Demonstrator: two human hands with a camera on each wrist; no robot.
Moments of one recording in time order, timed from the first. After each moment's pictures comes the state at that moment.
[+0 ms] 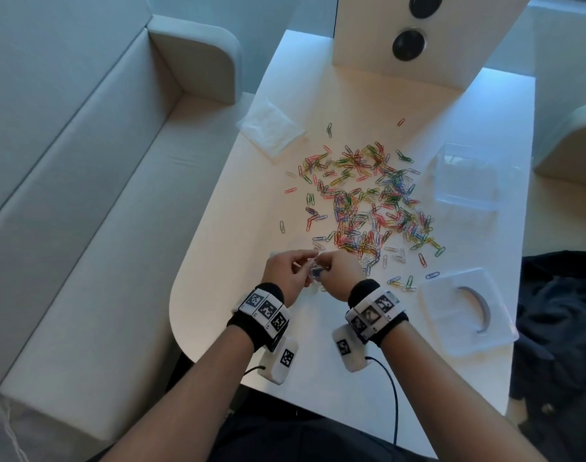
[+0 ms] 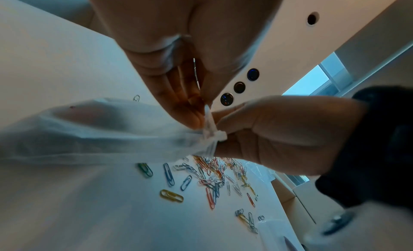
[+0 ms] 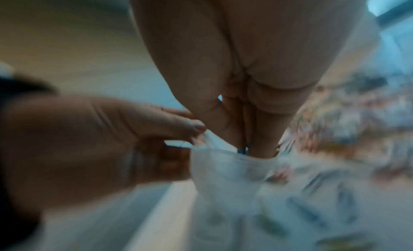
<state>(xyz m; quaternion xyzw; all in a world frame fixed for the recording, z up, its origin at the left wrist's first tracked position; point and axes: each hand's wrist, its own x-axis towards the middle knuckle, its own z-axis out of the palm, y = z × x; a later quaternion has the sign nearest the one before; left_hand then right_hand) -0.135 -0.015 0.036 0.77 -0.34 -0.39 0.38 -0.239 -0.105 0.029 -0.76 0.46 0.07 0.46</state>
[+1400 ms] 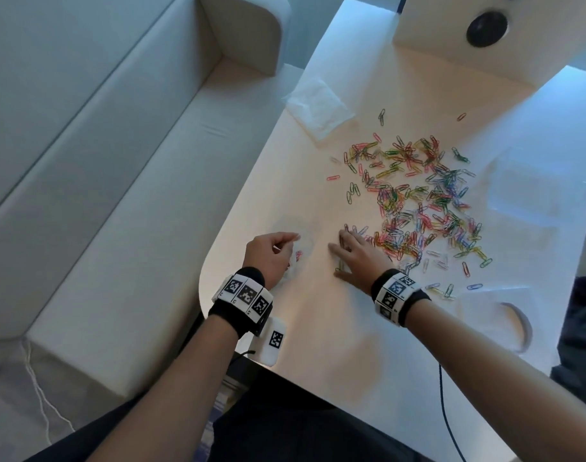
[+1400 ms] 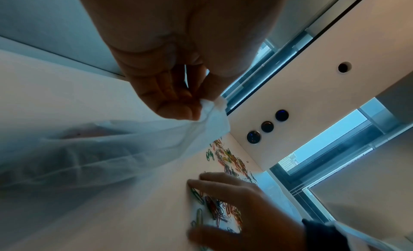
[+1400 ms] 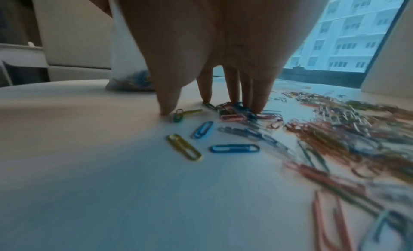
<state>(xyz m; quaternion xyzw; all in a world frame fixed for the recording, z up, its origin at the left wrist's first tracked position) -0.055 0.032 0.035 0.81 -0.21 -0.37 0.40 -0.218 -0.122 -0.030 -0.97 0.17 0.16 0.11</state>
